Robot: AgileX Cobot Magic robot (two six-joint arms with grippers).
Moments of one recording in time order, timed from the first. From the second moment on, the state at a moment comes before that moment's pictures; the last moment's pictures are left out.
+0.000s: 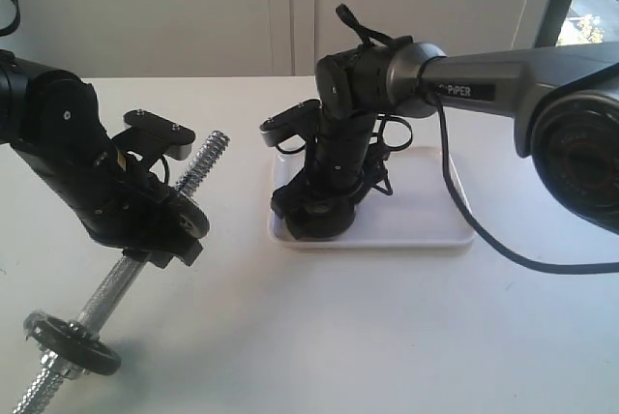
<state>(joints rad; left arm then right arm) -0.51 1.65 -1.02 -0.03 0.69 0.11 0.54 2.26 -1.74 0.00 0.90 -0.11</state>
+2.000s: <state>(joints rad) -0.51 1.65 -1.02 -0.26 0.71 0.41 0.28 2.24 -1.77 1.20 1.20 -0.56</state>
